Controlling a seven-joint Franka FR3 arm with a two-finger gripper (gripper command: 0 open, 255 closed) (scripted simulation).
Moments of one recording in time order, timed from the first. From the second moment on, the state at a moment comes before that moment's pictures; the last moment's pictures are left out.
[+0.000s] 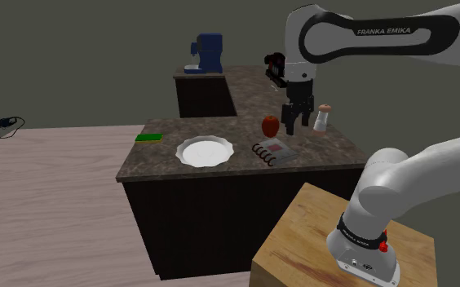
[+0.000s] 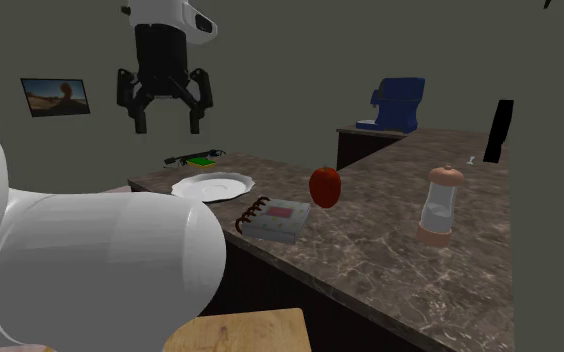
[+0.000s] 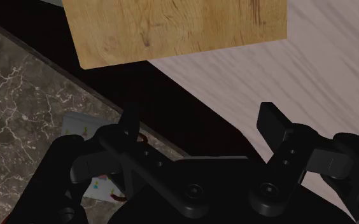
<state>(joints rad) -0.02 -0.78 -0.02 -2.43 0.00 1.49 0.12</state>
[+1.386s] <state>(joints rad) -0.10 -0.19 -0.30 -2.09 -0.13 1.76 -0.24</state>
